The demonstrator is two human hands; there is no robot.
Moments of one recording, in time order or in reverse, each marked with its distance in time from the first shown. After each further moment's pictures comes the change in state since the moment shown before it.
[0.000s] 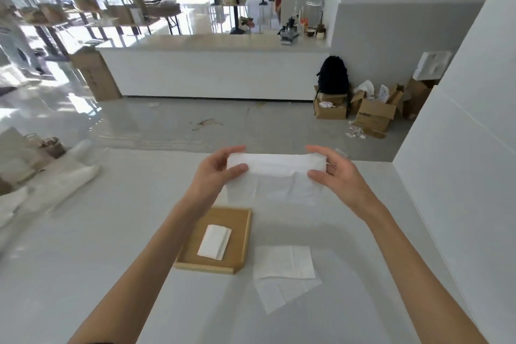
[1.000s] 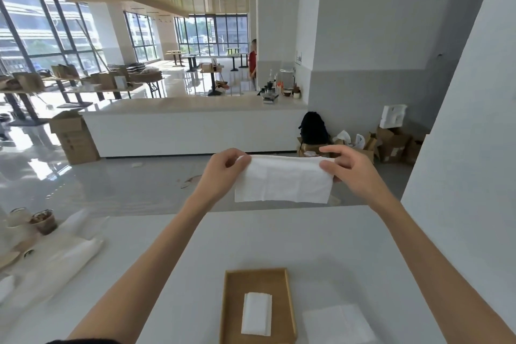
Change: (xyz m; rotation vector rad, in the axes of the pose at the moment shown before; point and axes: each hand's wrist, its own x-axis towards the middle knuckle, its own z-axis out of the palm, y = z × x) left_hand 0.081 0.081 -0.168 0.355 -0.037 0.300; right_hand 0.082 -0.111 0.122 -0.257 0.333 -0.189
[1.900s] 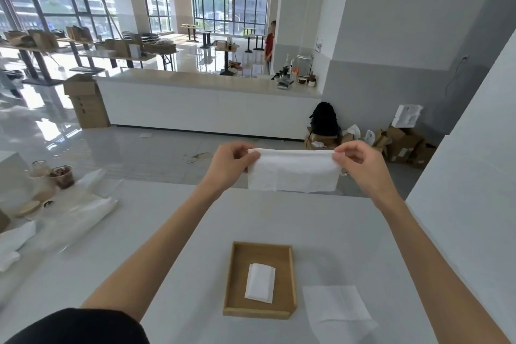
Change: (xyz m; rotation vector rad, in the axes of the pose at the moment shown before) left_hand -0.037 -0.040 -0.024 -0.154 0.060 -0.111; right_hand -0.022 -0.006 0.043 -0.098 0.094 -0.017
